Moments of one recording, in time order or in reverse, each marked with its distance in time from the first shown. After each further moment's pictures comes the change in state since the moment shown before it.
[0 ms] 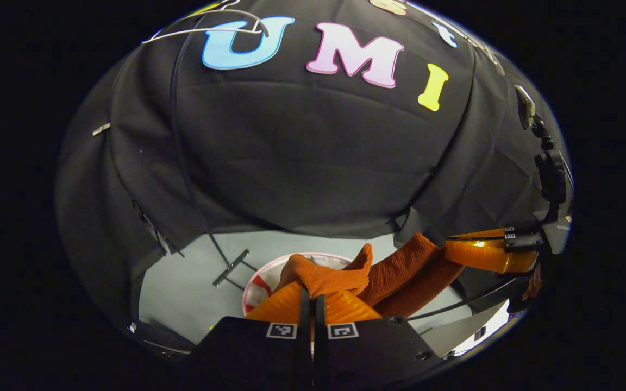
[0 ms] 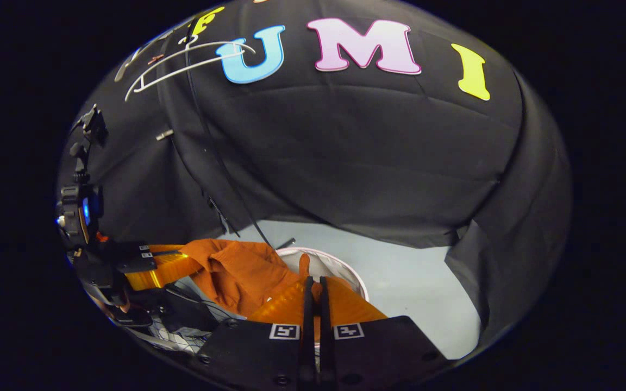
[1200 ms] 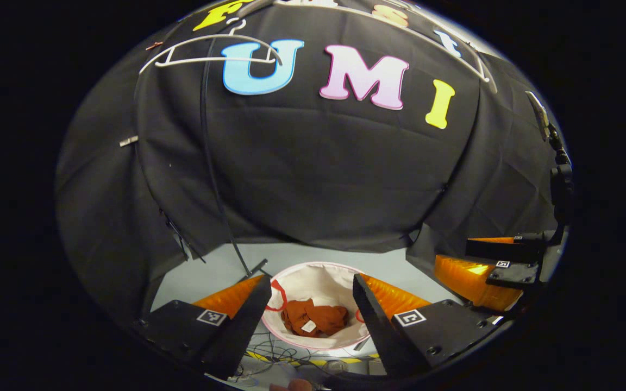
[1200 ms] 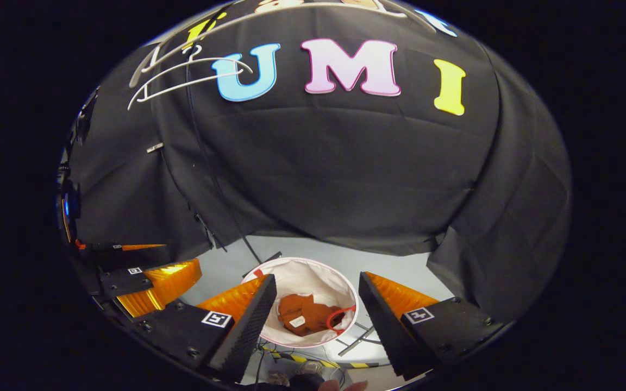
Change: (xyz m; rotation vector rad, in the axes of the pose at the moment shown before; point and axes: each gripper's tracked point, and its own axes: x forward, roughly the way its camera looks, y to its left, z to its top) left arm -0.100 -0.010 0.049 0.025 -0.173 0.119; right arm -0.088 0.019 0.038 0.015 -0.187 -0.116
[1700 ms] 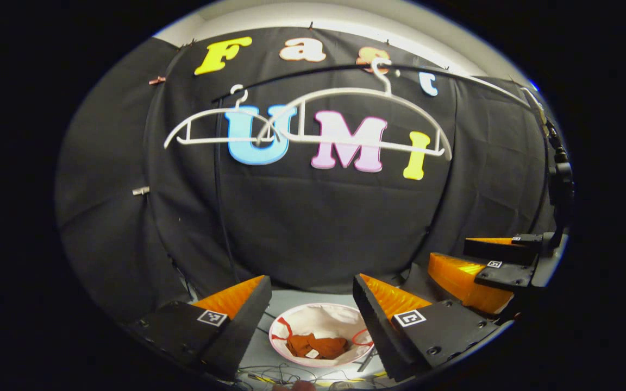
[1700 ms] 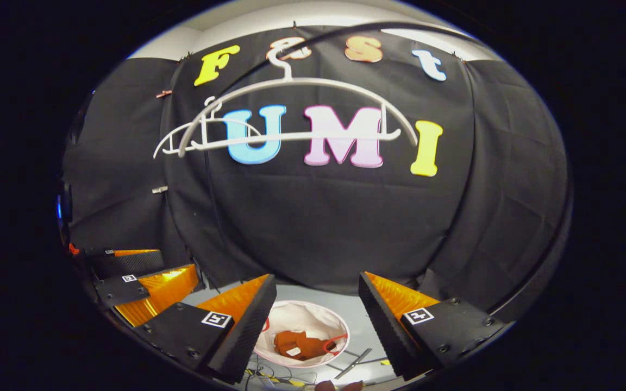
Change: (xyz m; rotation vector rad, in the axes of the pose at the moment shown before) left arm -0.141 0.006 0.089 0.044 -0.322 -0.035; right arm -0.140 0.037 0.105 -0.013 -0.329 -0.085
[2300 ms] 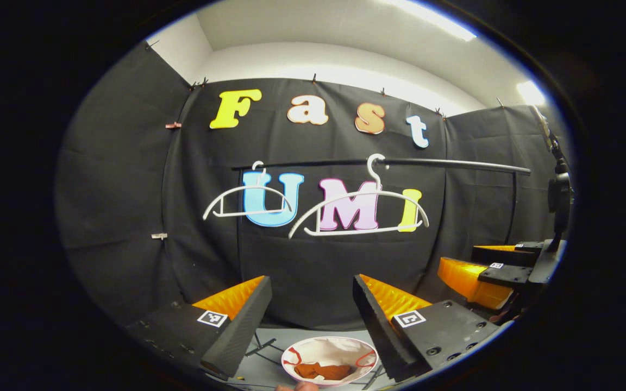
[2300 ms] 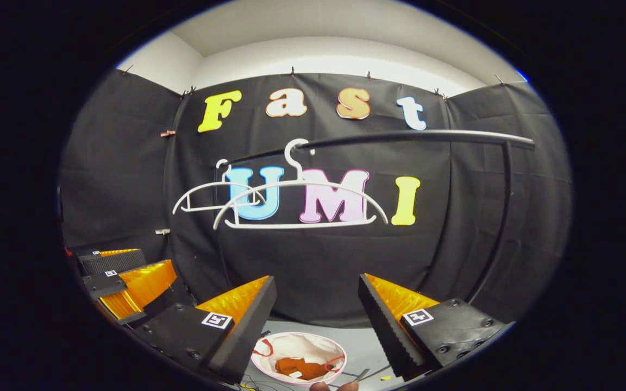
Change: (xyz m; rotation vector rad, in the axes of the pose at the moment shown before) left arm -0.112 0.024 0.092 0.012 -0.262 0.007; right arm -0.109 0.031 0.098 0.020 -0.247 -0.056
